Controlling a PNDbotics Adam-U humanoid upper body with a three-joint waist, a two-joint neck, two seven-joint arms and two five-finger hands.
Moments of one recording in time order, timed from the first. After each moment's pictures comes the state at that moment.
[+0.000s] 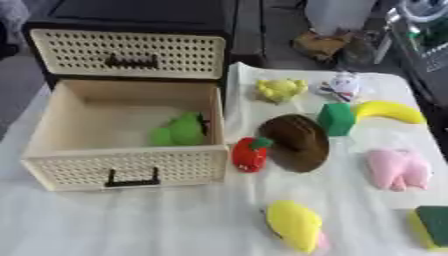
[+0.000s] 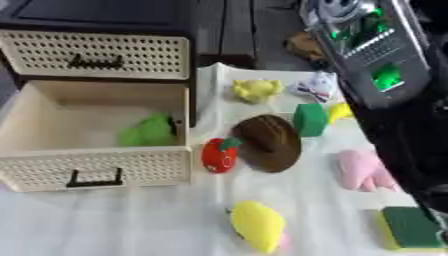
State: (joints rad) left arm -0.48 0.46 0.00 -1.99 -0.02 0.07 0.34; right arm -1.02 -0.72 0.18 -1.91 0.29 0.51 0.11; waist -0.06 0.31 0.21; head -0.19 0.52
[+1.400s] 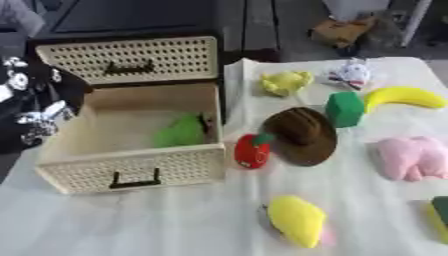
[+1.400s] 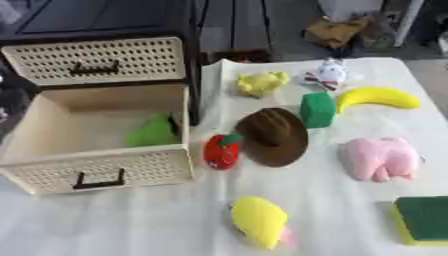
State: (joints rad) left arm -0.70 0.87 -0.33 -1.99 -0.29 0.28 -0.51; right arm -0.78 -0.82 0.04 -1.98 0.06 0.23 -0.38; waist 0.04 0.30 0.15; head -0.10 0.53
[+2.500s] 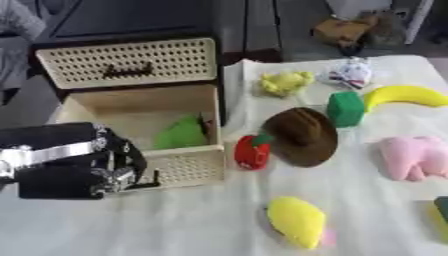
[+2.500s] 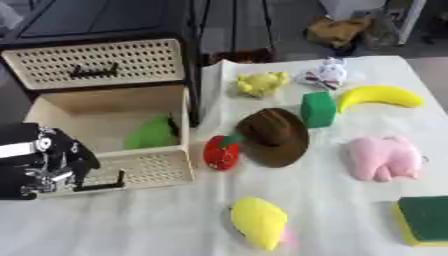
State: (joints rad) left arm -0.77 0.88 -0.50 -1.99 -0.23 0.41 -0.77; right arm -0.76 -0.82 0.04 -1.98 0.06 0.21 -0.38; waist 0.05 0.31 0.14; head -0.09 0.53
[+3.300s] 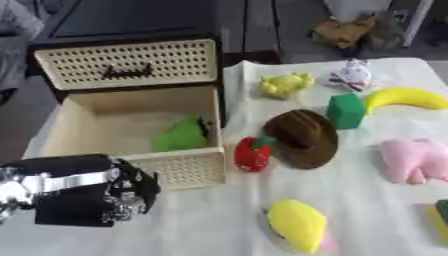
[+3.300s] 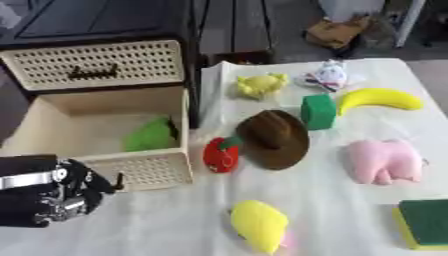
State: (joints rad) left arm -0.70 0.87 -0.57 -1.99 -0.17 0.45 -0.76; right arm -0.76 -0.82 0.03 -1.98 0.05 0.22 -0.40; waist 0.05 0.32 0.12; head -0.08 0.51
